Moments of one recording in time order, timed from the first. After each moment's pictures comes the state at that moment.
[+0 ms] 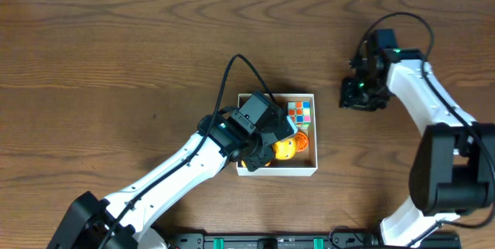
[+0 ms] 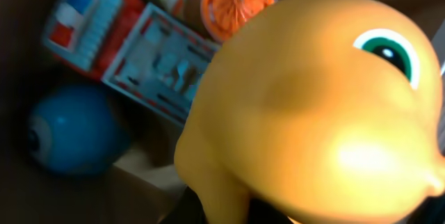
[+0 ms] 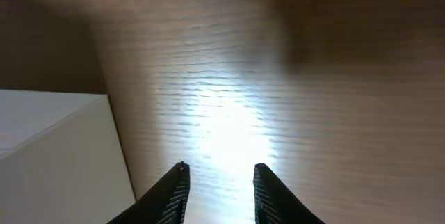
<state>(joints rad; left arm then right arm) -0.76 1.49 1.00 -0.71 0.19 0.28 0.03 1.83 1.28 -0.94 -0.19 0.16</state>
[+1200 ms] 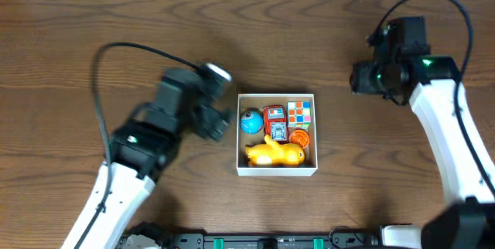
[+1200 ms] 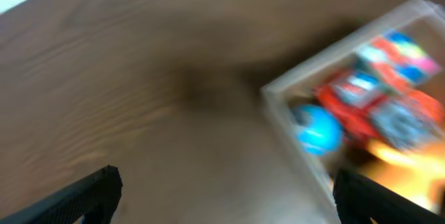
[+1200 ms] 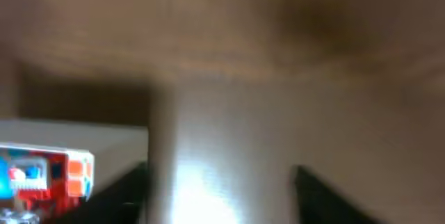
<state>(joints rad) -0.36 1.13 1.03 -0.72 0.00 0.14 0.05 1.52 1.31 -0.87 -0.07 0.10</state>
